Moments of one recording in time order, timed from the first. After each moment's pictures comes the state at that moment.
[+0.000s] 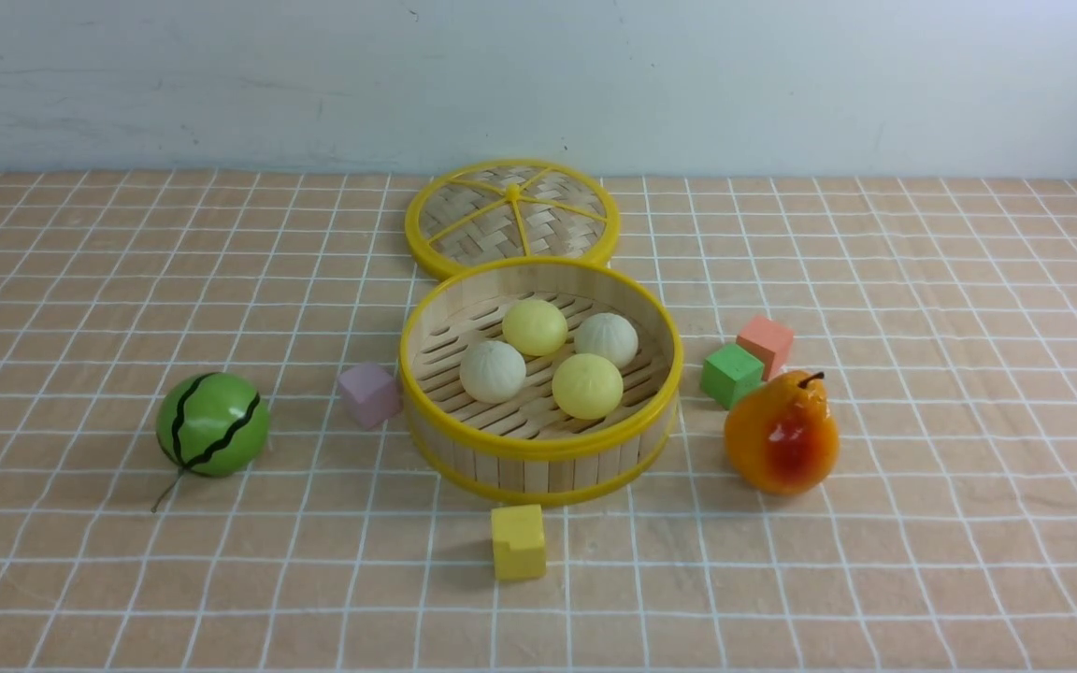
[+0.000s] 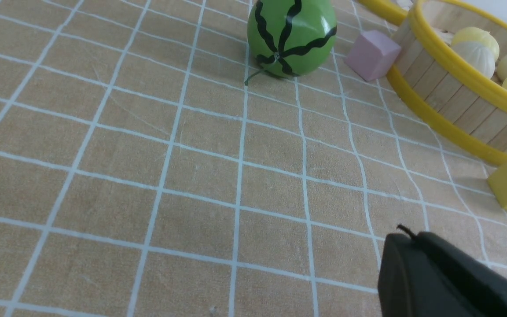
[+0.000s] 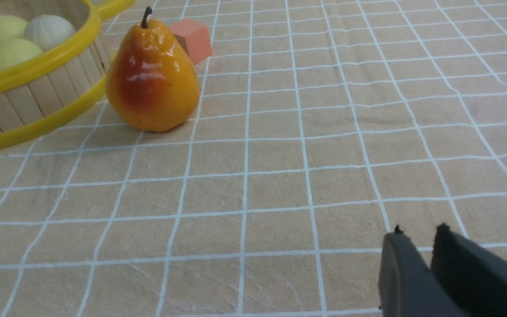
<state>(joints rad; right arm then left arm) 0.06 -0.01 0.02 -0.08 0.39 0.19 -0.10 -0.01 0.03 -0.10 0.38 -0.28</state>
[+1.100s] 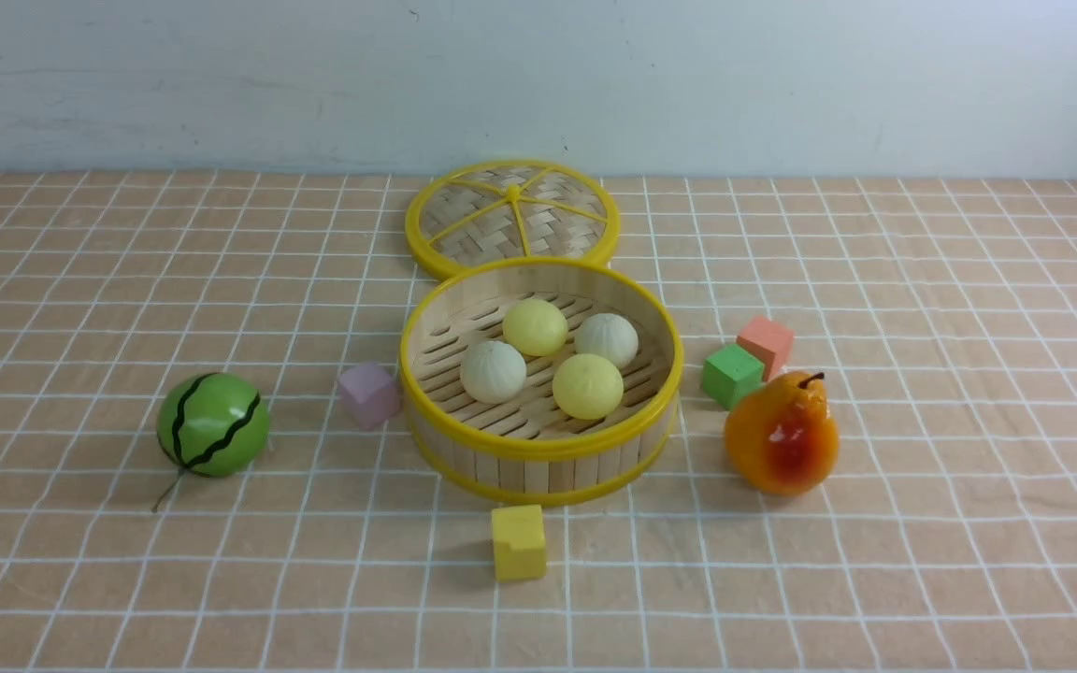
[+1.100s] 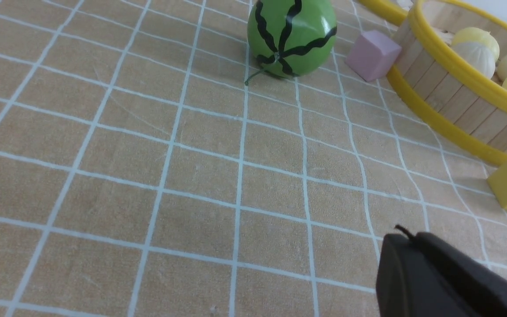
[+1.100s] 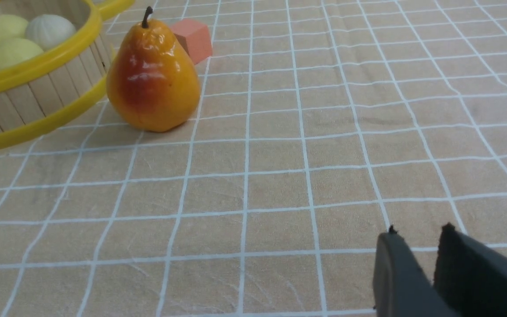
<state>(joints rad) 0.06 -0.01 0.02 -0.09 0.39 0.18 -0.10 -0.01 0.03 -0.10 0.38 -0.28</state>
